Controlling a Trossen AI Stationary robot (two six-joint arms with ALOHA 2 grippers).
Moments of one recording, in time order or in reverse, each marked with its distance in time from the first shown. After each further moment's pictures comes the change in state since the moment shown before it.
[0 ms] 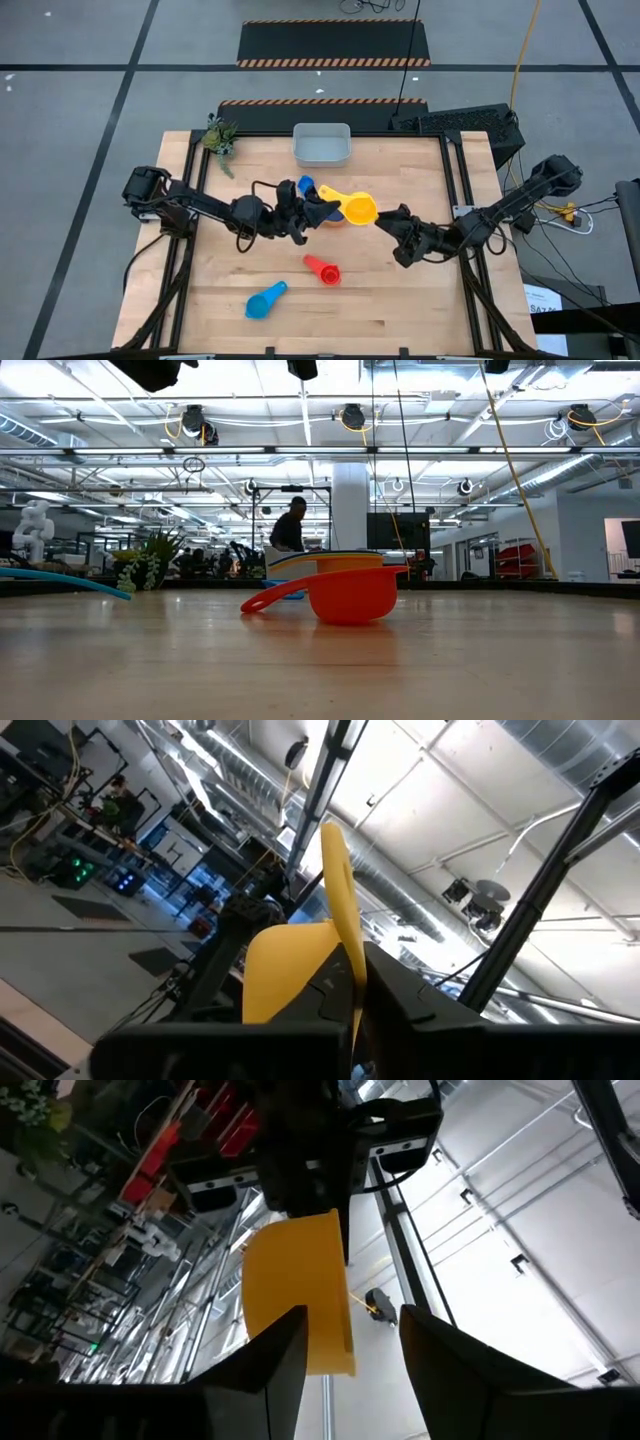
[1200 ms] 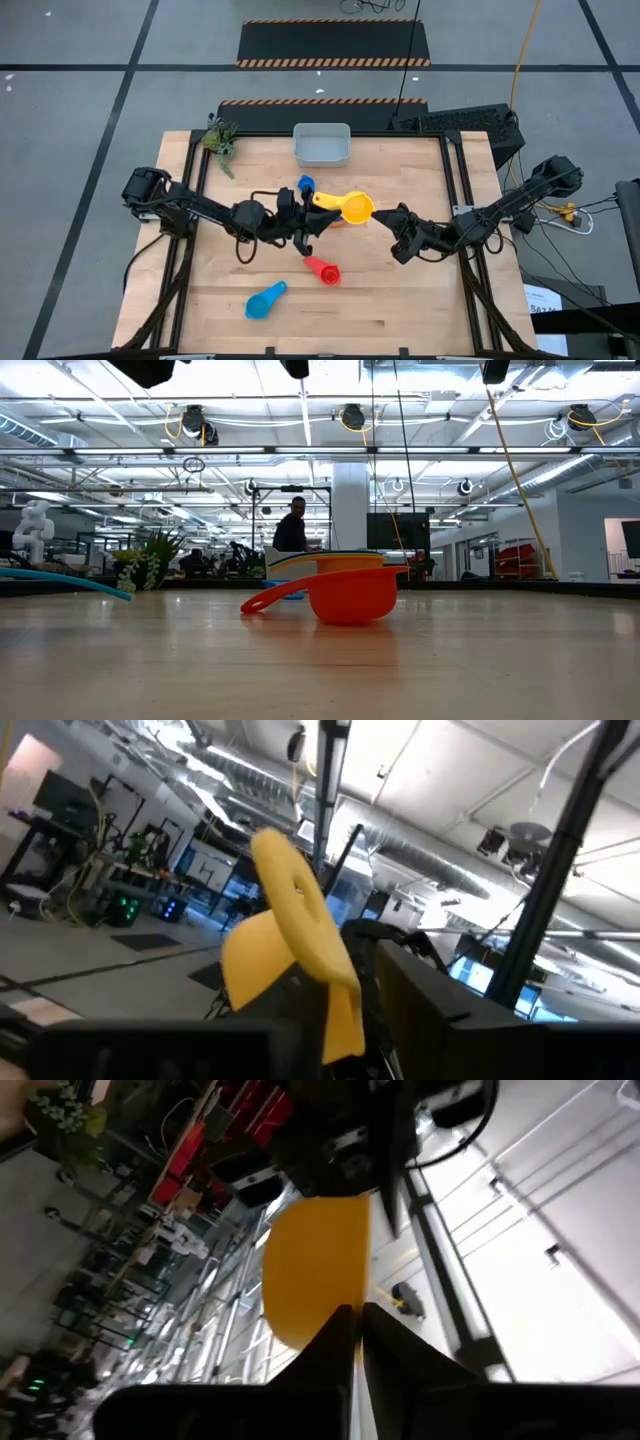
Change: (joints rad) left arm -0.035 0.003 0.000 -0.037 -0.033 0.266; right arm -0.030 0.000 0.001 -0.041 0.044 0.098
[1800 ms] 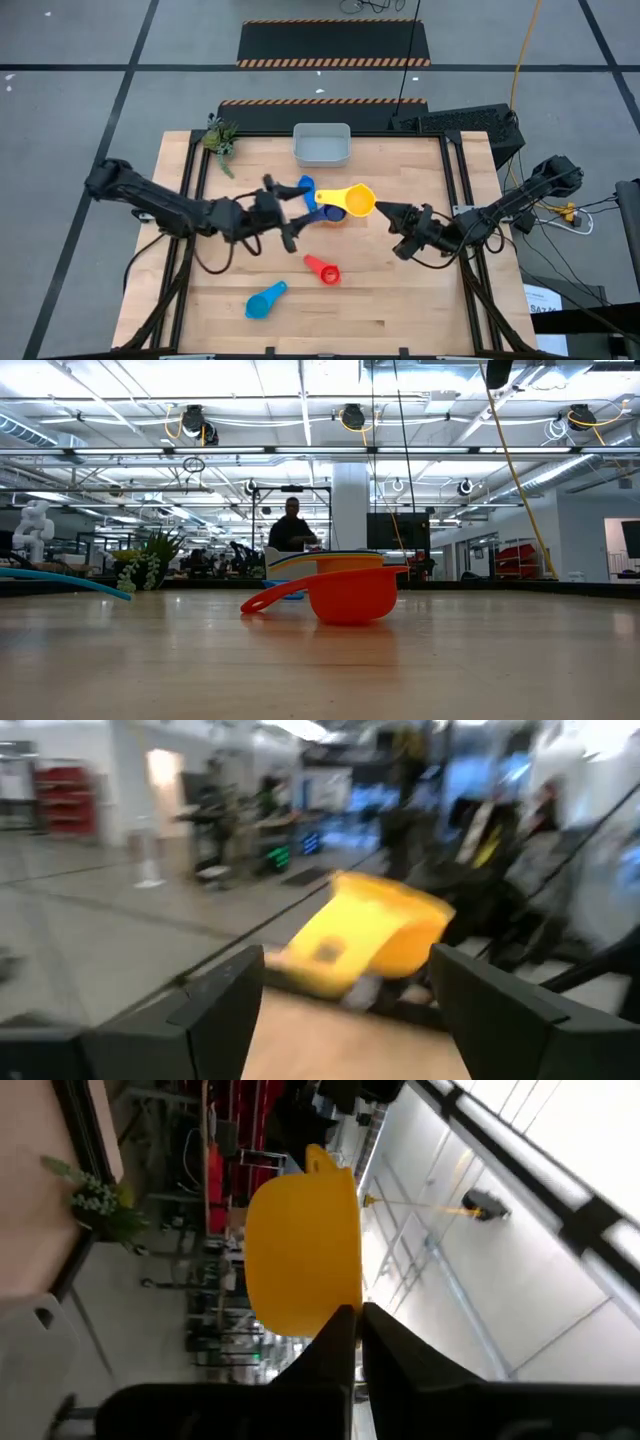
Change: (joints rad) left arm -0.100 -0.367 0.000 -0.772 -0.378 0.325; right arm 0.000 -0.002 0.000 0.038 0.106 0.483
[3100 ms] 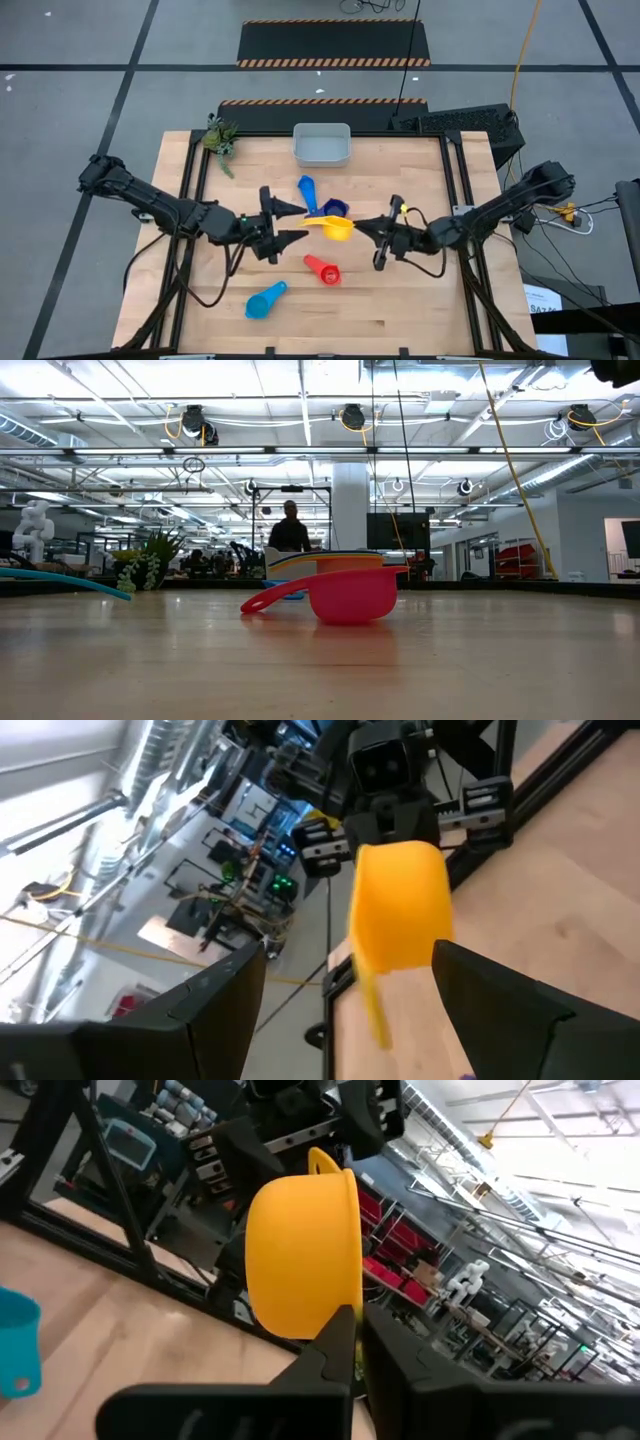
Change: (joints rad) left arm -0.066 -0.076 0.000 -0.232 0.153 0.891; right arm -0.079 0.180 -0.002 -0.014 -0.268 1.271
